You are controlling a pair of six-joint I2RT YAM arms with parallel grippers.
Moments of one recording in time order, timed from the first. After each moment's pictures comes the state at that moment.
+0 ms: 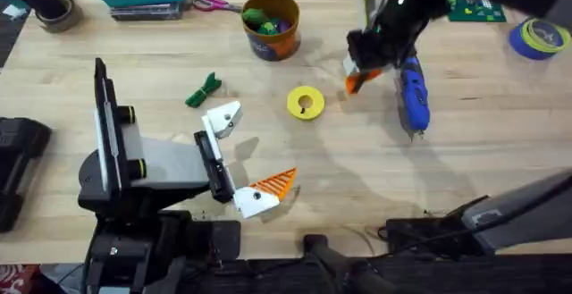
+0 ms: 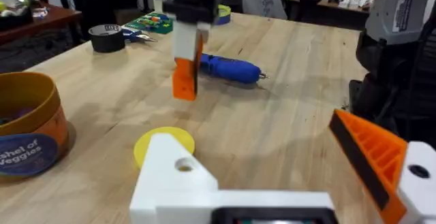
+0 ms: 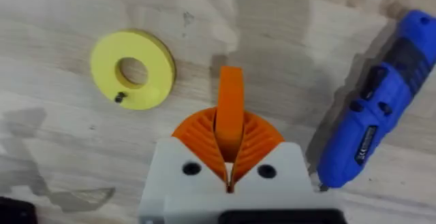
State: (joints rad) left arm -0.02 0.01 0.02 -0.13 1.16 0.08; right arm 0.41 1.73 1.45 -1.17 -0.01 0.21
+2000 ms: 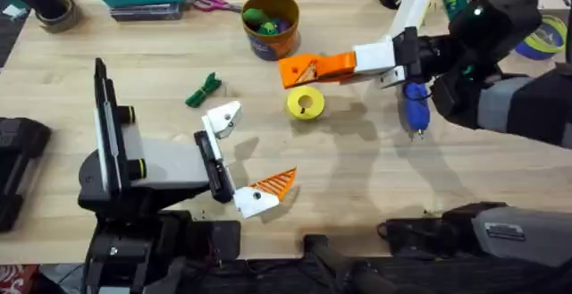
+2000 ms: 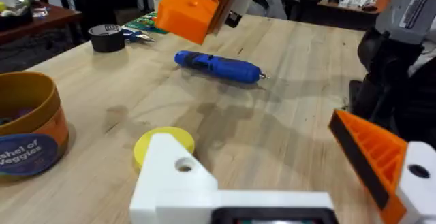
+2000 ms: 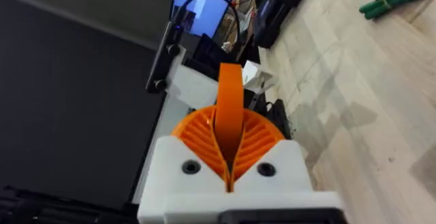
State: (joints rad) left arm -0.02 0.01 0.02 -0.13 1.16 0.08; right arm 0.20 1.44 0.57 0.92 -1.48 1.20
